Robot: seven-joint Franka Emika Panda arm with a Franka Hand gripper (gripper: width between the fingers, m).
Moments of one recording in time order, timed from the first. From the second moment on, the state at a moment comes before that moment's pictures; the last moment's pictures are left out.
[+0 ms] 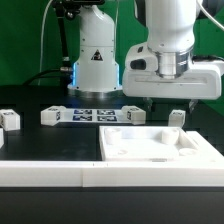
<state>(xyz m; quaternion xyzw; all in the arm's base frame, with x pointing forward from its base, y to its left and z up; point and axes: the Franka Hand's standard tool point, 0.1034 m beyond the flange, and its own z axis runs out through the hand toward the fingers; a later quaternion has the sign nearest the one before) 0.401 0.143 0.038 -0.96 0.16 0.23 0.07</state>
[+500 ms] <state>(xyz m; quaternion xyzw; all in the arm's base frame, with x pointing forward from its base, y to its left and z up) 0.395 0.153 0.028 -0.92 0.15 0.36 0.08</state>
